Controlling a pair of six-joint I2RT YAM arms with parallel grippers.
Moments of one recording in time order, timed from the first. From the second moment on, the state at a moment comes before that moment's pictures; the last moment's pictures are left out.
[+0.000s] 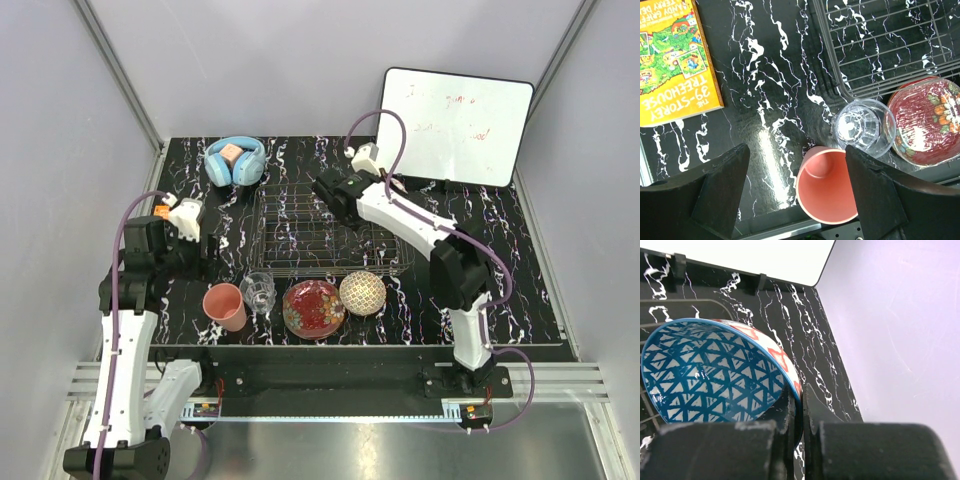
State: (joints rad) left arm 0.02 0.77 0.98 -0.95 0.25 0.16; right arm 0.74 2.03 1.80 -1.17 1.29 0.61
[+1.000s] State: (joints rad) left arm 0.02 0.80 0.98 -0.93 0.25 0.16; right arm 0.75 2.16 1.77 -1.19 1.23 0.65
